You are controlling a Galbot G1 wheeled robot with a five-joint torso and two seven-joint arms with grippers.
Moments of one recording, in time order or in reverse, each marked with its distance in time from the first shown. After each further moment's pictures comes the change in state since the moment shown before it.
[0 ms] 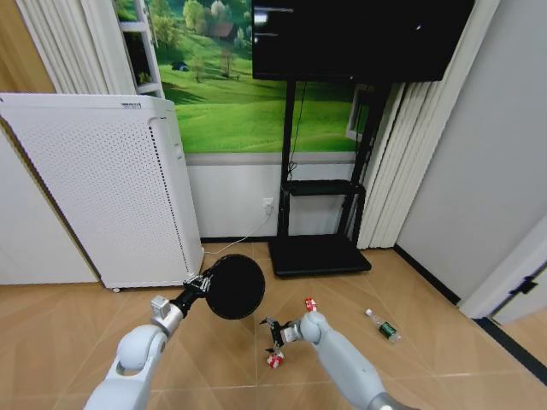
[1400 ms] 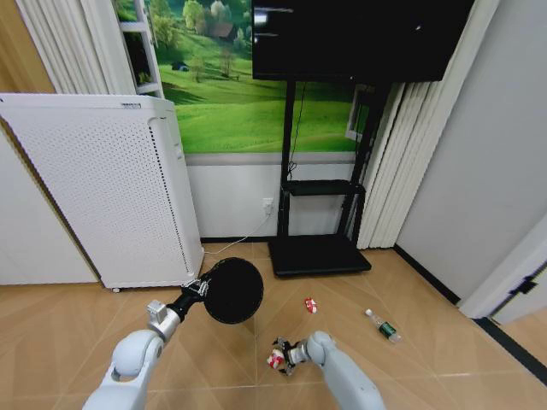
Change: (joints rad) left arm 0.036 0.003 -0.034 -0.006 -0.016 -0.006 0.025; right arm -0.077 0.047 0.095 -0.140 -0.193 -0.019 0.070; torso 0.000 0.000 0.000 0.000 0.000
